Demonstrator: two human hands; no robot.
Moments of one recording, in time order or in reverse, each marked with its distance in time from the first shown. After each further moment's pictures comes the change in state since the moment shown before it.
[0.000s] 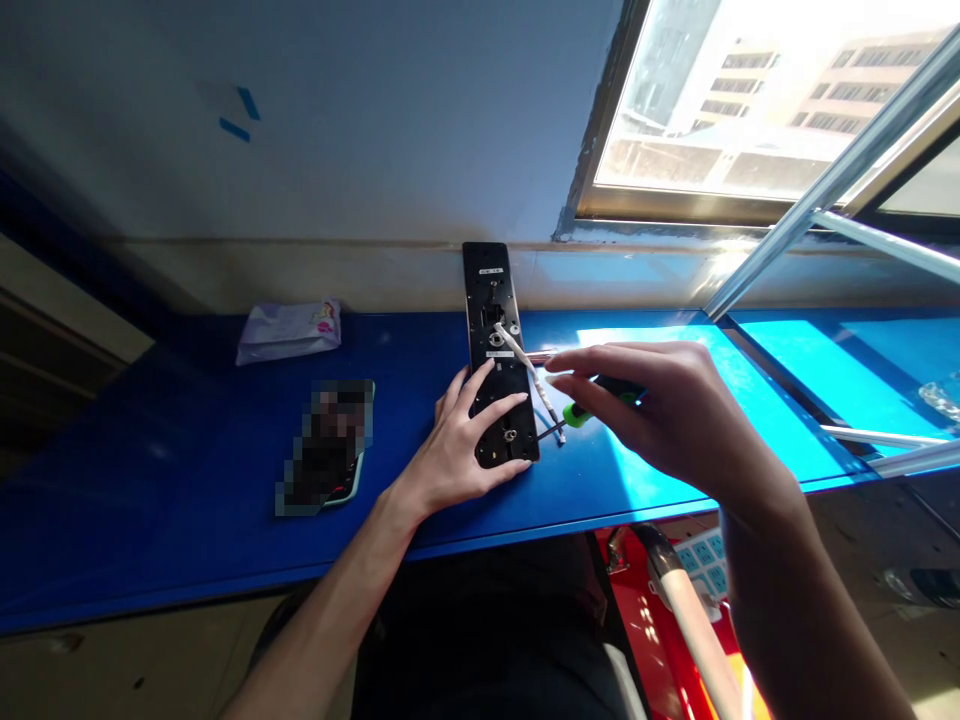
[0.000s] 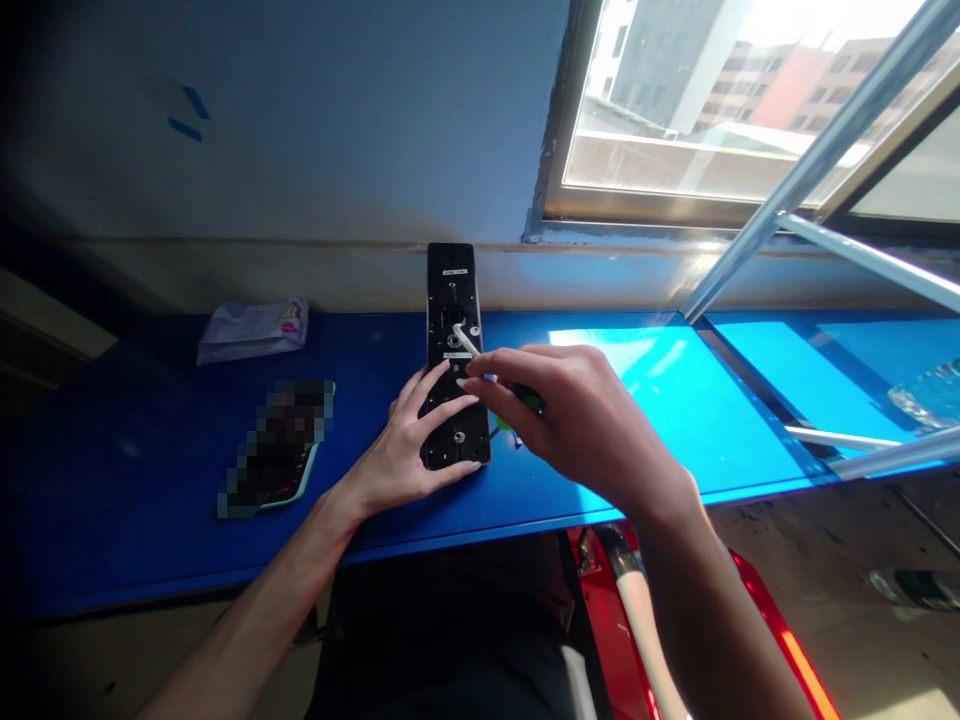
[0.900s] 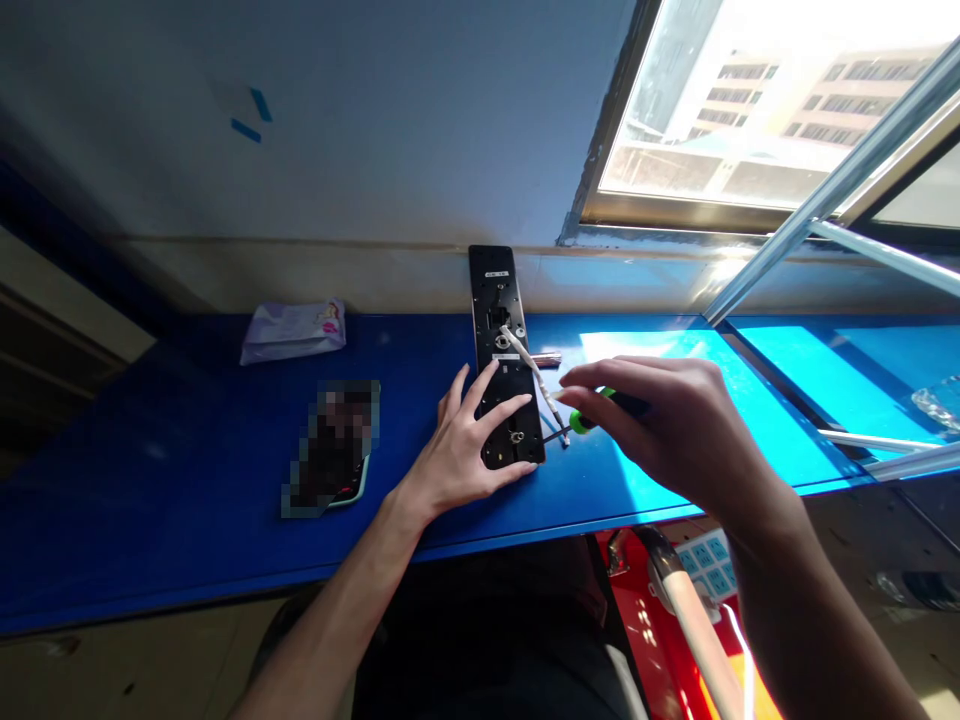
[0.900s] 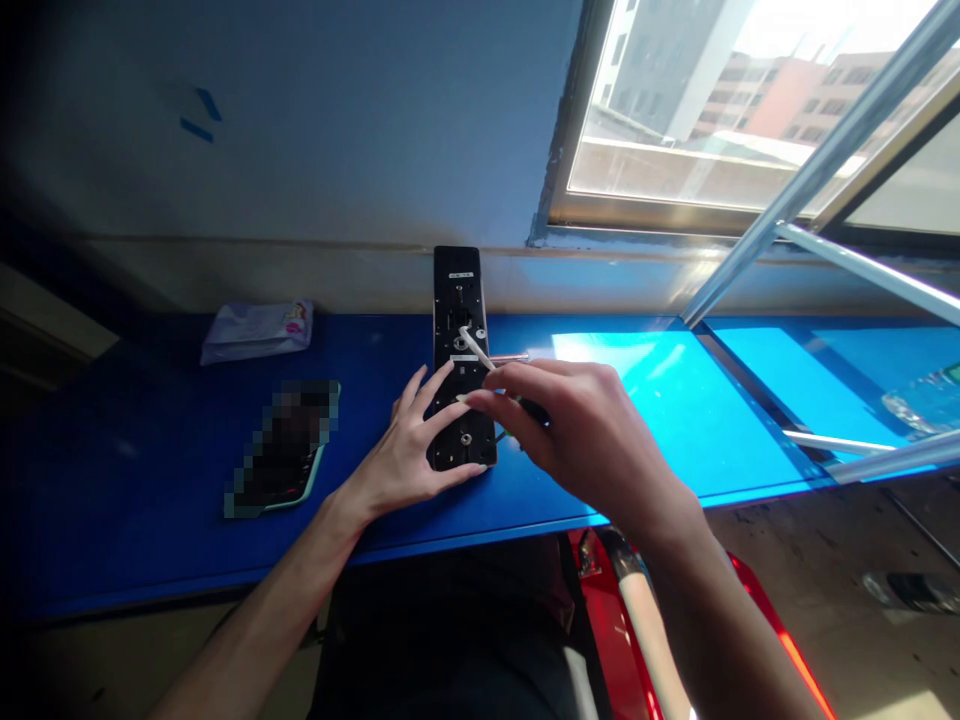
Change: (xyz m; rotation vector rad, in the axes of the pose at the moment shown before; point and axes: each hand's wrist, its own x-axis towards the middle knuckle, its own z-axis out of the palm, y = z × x) left_hand -0.002 0.000 -0.002 0.026 -0.001 -0.006; right_hand -0.003 -0.009 0.004 -0.033 0.029 -0.018
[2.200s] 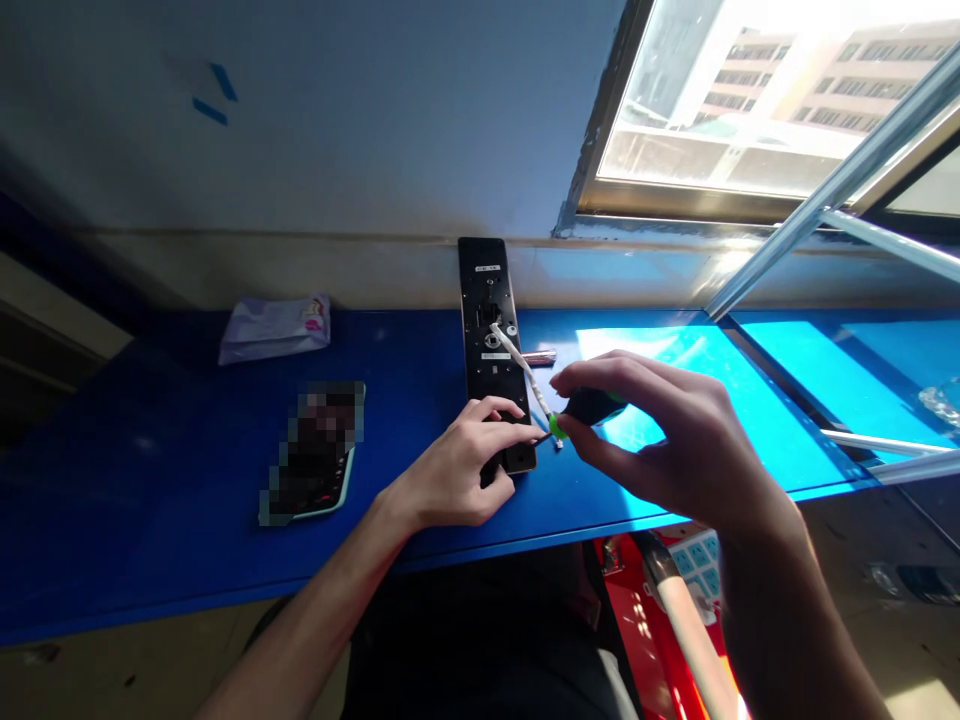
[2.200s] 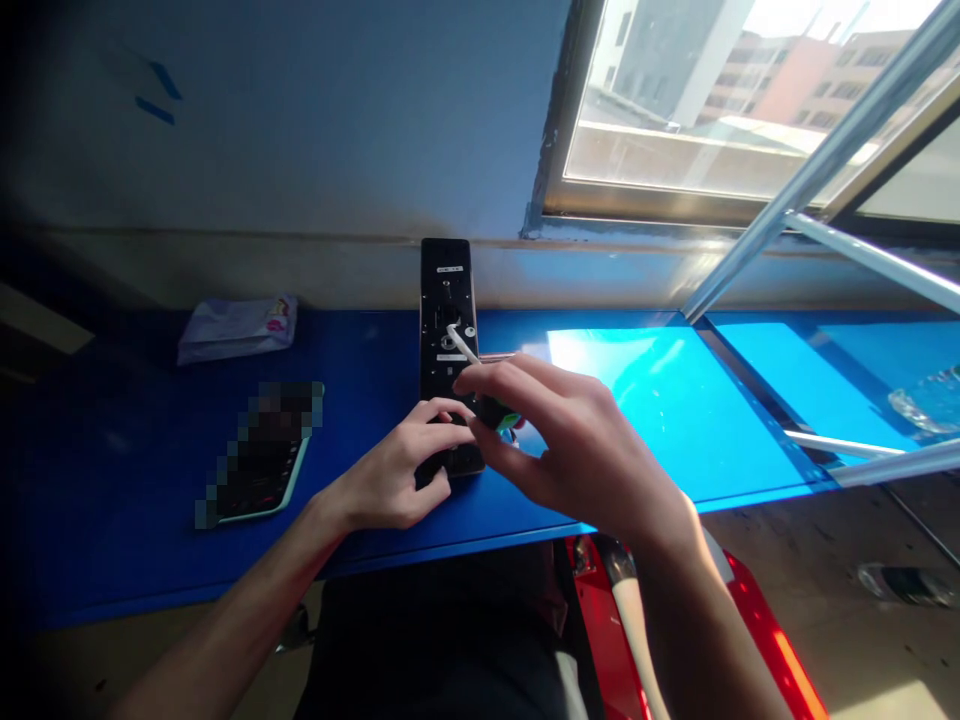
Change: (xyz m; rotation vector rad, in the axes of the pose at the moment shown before) left_hand 0.015 0.019 -0.015 -0.293 -0.126 0.161; right_hand -0.004 0.013 0.000 0.080 0.039 -0.140
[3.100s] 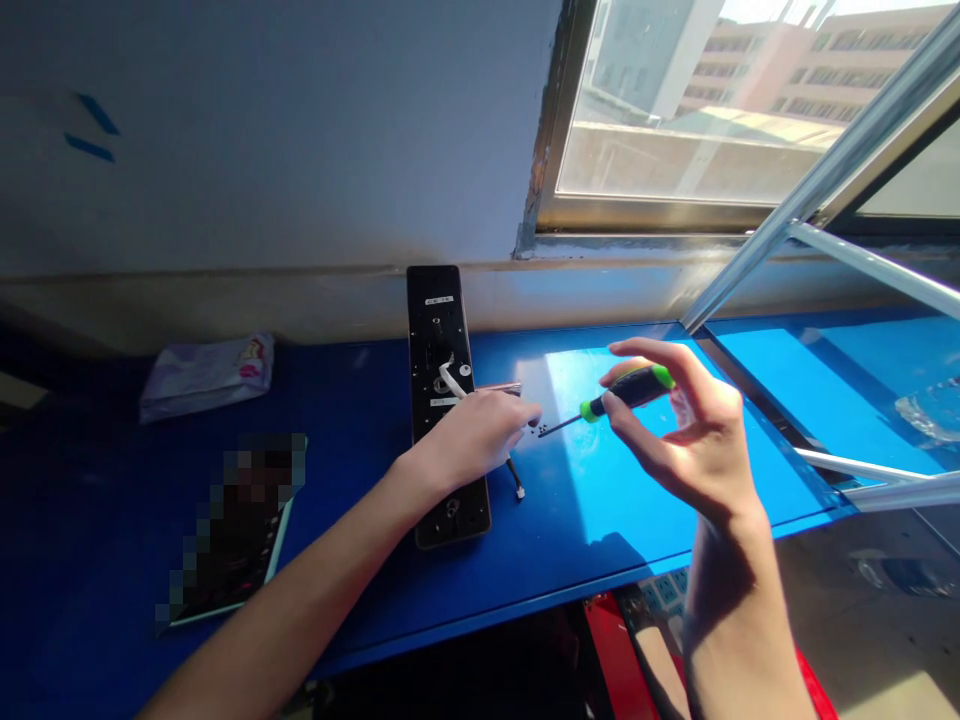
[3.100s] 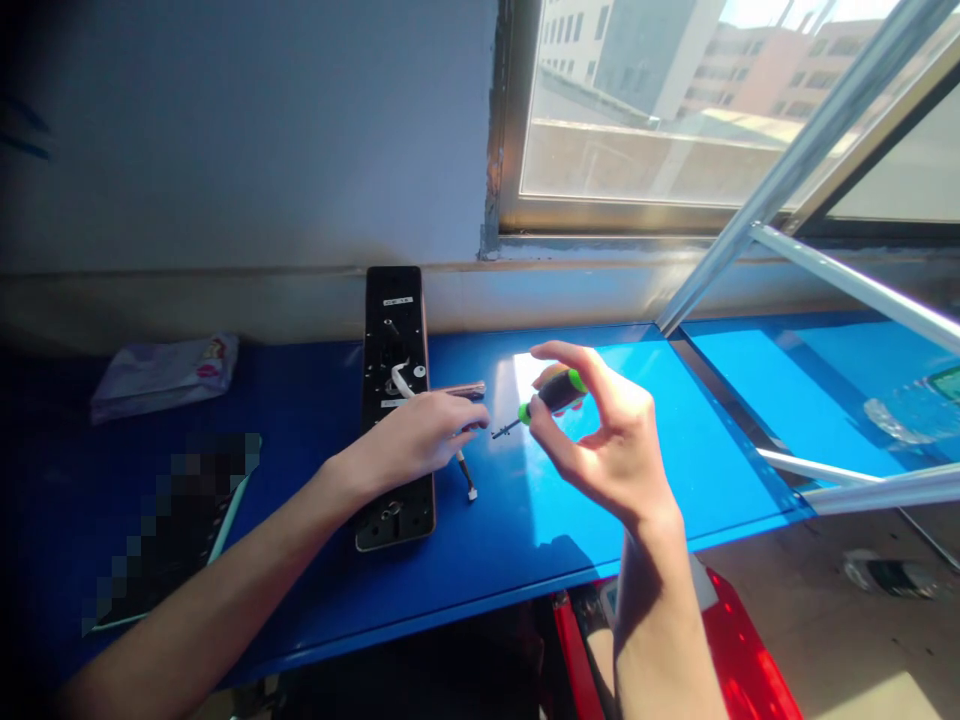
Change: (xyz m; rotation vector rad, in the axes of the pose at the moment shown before) left_hand 0.129 -0.007 0.003 0.388 -0.295 -0.033; right_hand -0.021 0.081 -0.027 0.051 0.329 0.397
